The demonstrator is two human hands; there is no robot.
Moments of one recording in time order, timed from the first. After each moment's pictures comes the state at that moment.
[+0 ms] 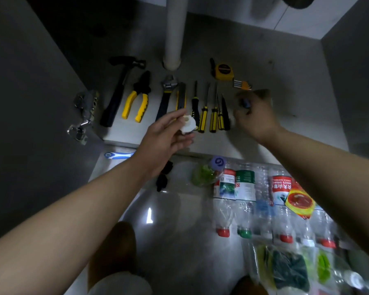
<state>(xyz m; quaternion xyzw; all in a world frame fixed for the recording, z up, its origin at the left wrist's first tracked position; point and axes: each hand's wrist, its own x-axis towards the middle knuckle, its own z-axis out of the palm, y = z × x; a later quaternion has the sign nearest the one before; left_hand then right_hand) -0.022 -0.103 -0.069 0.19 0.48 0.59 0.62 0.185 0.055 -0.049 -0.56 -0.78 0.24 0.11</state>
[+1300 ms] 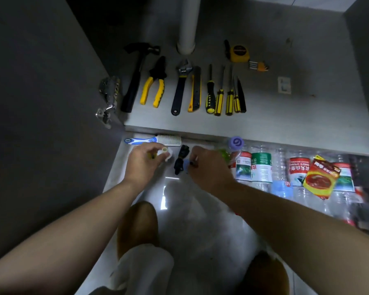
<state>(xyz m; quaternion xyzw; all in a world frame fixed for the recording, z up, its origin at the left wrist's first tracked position) -0.073 -0.200 -0.149 0.38 0.77 0.38 0.35 0.110 -0.136 -0.084 -0.49 -0.81 0.33 -0.01</state>
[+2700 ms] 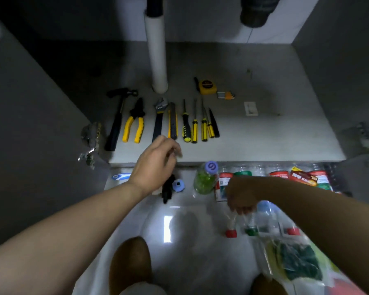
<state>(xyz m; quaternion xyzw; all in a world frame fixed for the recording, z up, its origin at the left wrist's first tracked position) -0.040 -0.124 -0.073 0.67 0.65 0.29 0.21 0.214 -0.068 -0.051 -0.45 -0.68 0.41 -0.40</state>
